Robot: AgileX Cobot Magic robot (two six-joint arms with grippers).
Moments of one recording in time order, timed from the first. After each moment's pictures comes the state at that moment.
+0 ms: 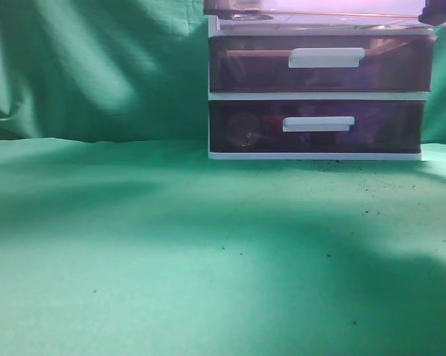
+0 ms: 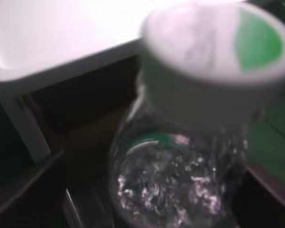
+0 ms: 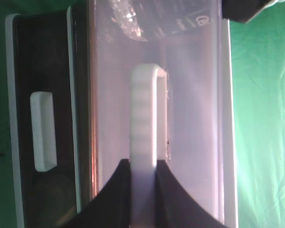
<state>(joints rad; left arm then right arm) -0.64 1.83 -1.67 0.24 0.25 -0.20 0.36 1.42 -0.65 0.04 -0.52 -1.50</state>
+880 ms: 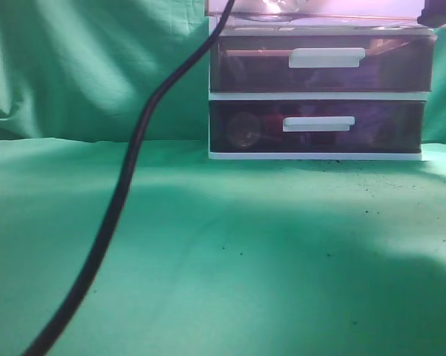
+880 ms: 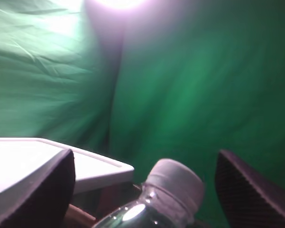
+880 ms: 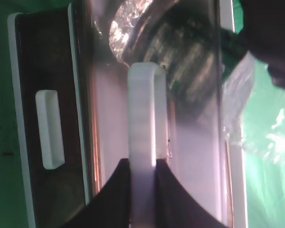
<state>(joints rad) -0.69 2.17 -1.73 0.29 -0.88 -0.44 0.36 1.42 -0.64 0.10 -0.51 -1.50</state>
